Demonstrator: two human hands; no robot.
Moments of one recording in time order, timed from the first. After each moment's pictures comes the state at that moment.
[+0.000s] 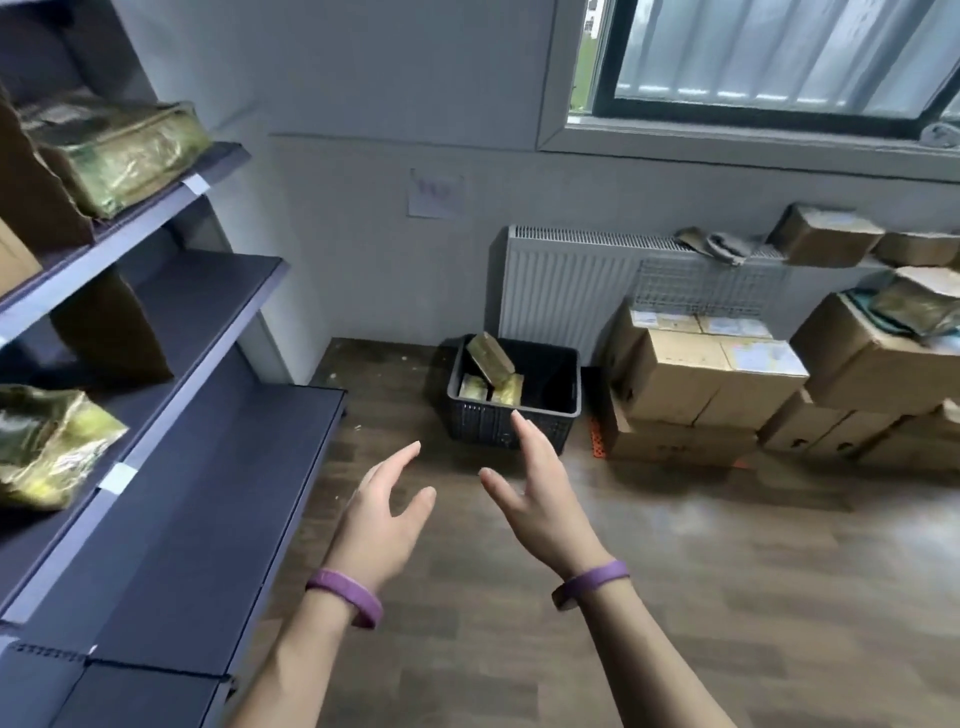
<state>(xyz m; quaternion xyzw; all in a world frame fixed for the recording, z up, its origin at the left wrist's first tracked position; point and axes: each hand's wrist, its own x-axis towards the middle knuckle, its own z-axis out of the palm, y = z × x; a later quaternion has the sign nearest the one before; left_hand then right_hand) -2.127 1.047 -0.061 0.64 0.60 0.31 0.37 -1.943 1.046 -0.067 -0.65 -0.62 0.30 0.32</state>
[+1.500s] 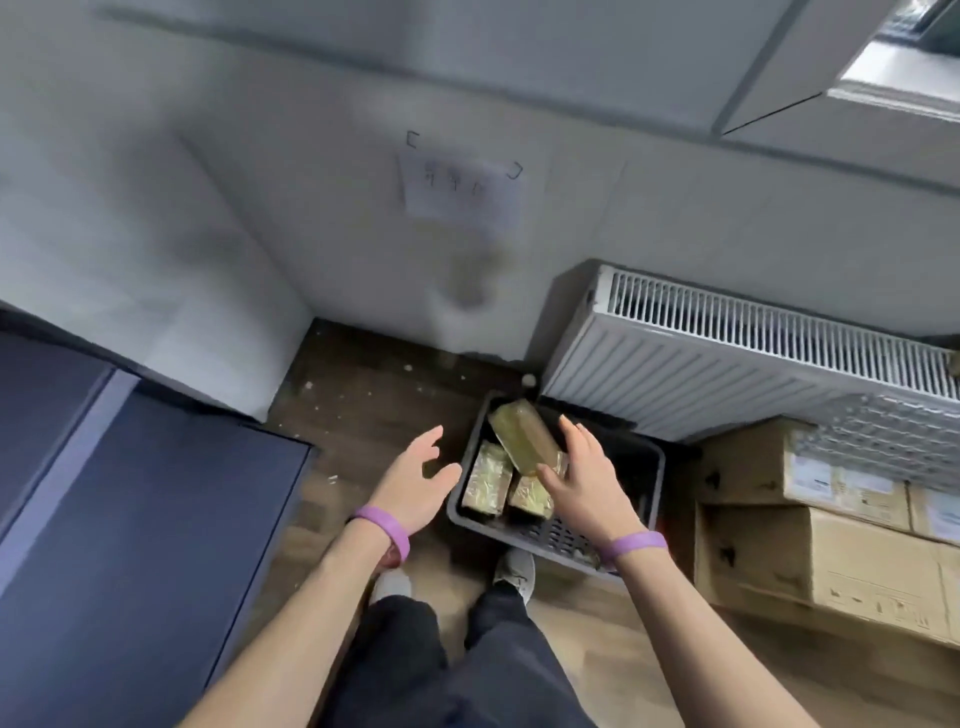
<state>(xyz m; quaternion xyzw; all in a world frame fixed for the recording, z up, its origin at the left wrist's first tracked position) -2.004 1.823 -0.219 0.45 0.69 0.15 0.55 -1.789 1.825 -0.231 -0.69 -0.60 0.40 0.08</state>
